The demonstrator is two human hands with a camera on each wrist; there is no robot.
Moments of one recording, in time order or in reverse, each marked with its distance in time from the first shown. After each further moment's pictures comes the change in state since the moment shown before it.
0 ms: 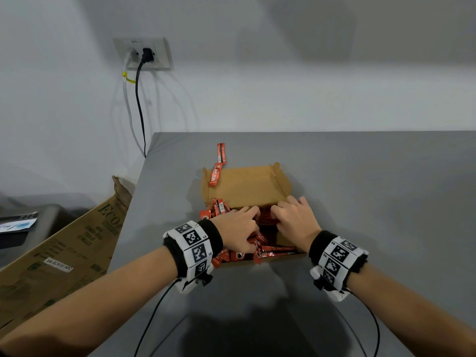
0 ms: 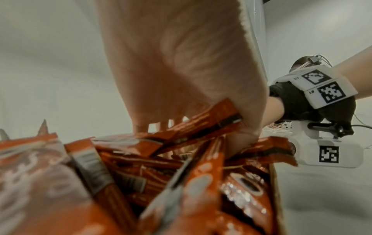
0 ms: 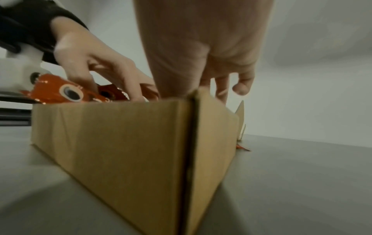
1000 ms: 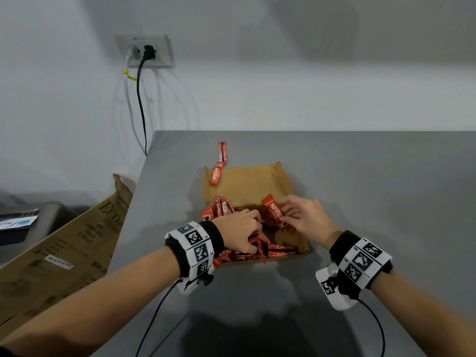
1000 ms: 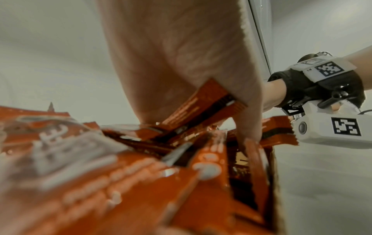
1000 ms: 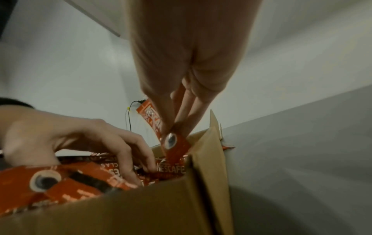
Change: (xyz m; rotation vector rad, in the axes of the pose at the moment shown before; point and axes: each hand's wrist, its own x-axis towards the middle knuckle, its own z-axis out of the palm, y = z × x) left_hand 0.001 0.001 0.002 -0.097 -0.032 -0.014; right_hand -0.010 0.023 -0.006 0.839 0.059 0.104
